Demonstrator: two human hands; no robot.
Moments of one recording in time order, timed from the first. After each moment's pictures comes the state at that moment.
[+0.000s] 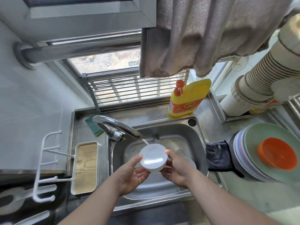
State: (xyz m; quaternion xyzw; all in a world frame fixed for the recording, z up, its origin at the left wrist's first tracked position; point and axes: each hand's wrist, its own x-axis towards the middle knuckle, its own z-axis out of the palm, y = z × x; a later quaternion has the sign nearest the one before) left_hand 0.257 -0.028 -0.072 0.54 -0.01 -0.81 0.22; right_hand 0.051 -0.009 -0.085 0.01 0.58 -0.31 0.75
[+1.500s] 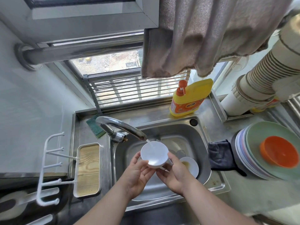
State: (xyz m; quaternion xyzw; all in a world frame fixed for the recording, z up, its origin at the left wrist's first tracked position) left_hand 0.243 -0.019 -0.071 0.52 -0.02 -0.79 0.32; right_hand 0.080 0.005 -0.090 0.13 0.52 -0.41 0.74
